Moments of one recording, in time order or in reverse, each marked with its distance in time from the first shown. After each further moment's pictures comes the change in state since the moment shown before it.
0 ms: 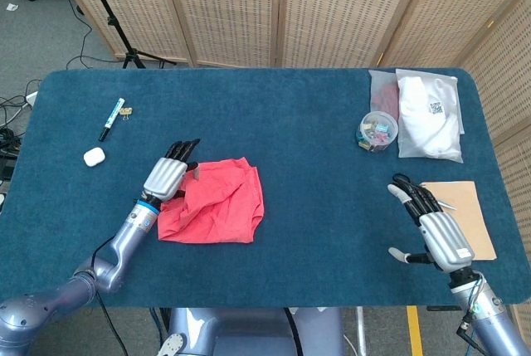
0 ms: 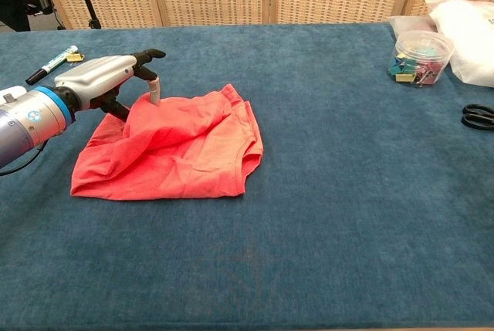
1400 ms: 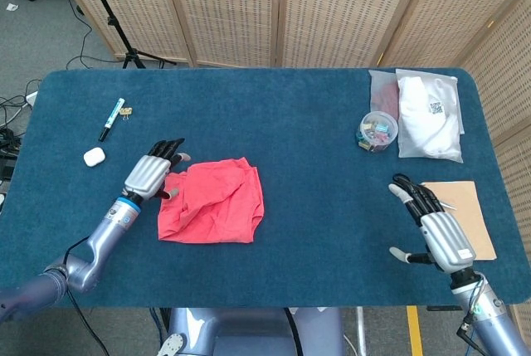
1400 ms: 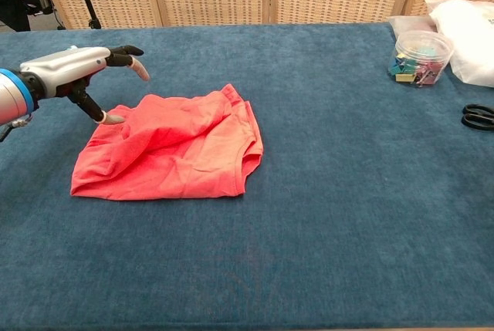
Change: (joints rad) left arm 0.003 0.207 0.044 -0.240 -0.073 -0.062 0.038; right arm -0.006 -0.001 0.004 -0.002 -0.004 0.016 -0.016
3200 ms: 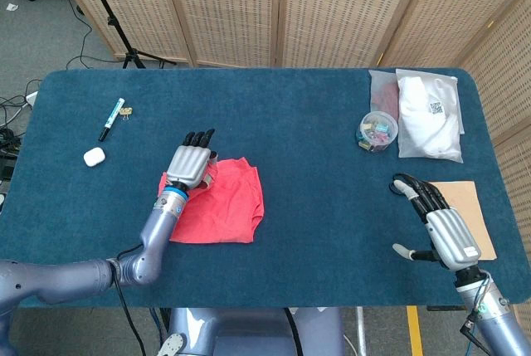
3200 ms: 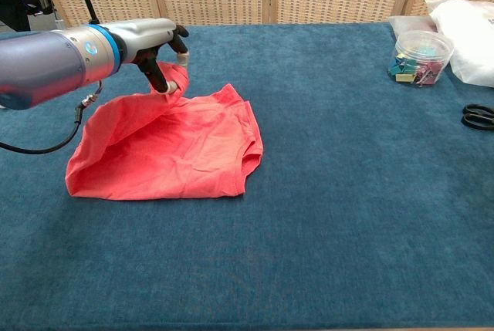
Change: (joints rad) left arm -0.241 0.007 -0.197 -0.435 -0.752 0.020 0.850; right arm -0.002 0.015 0.010 0.003 0.001 0.012 0.038
